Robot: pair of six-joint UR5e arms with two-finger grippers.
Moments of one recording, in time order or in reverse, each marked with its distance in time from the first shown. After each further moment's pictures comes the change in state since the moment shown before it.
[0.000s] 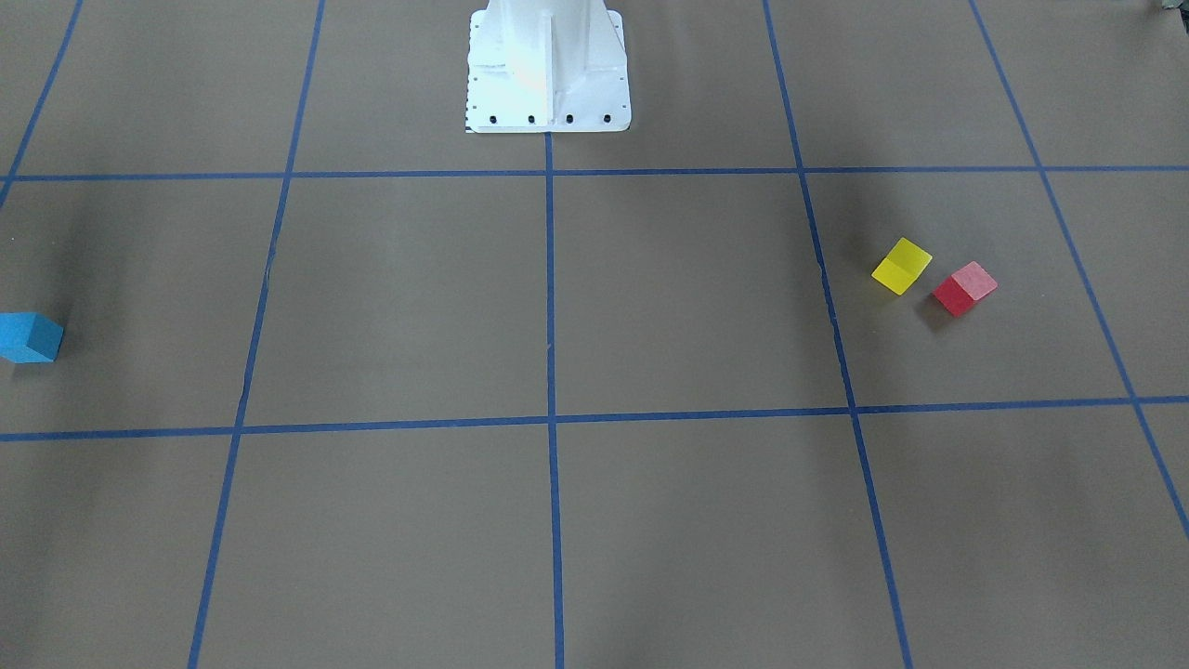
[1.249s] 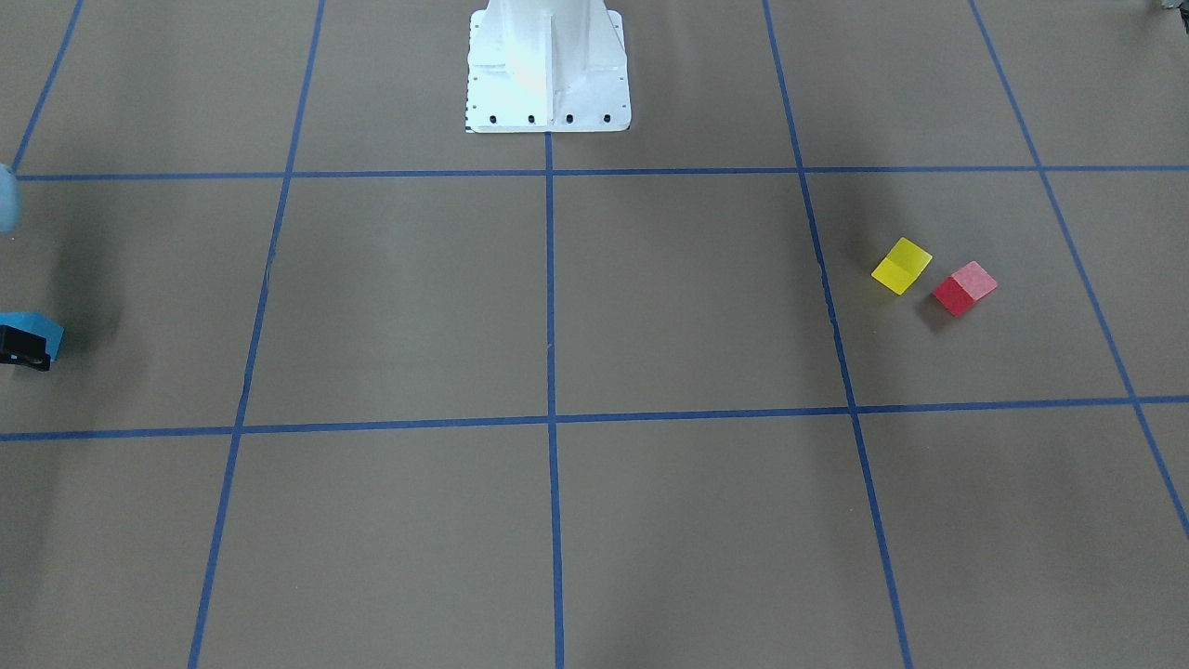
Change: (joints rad) left arm 0.000 0.000 0.001 -0.019 0.000 0.004; right arm -0.128 0.004 -0.151 0.056 -0.011 0.080
